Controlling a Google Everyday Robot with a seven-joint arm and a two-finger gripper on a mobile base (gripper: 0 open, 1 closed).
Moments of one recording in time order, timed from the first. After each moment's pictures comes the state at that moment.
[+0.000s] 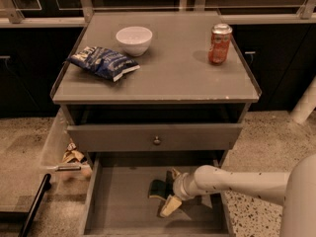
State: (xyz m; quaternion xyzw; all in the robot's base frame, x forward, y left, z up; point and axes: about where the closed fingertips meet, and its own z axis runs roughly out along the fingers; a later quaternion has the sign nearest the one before) arm 0.519 -0.058 0.354 -0.56 0.76 0.18 0.28
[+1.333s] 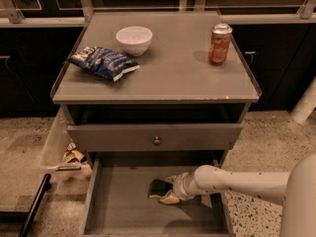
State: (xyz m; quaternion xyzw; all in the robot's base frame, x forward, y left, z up) arm 0.519 -0.058 0.354 -0.56 0.76 0.18 0.27
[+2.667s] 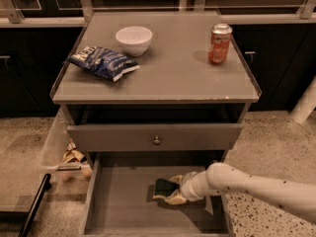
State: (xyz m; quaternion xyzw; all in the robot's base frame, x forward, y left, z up) arm 0.495 -0.071 0.404 -0.56 0.75 0.20 0.29
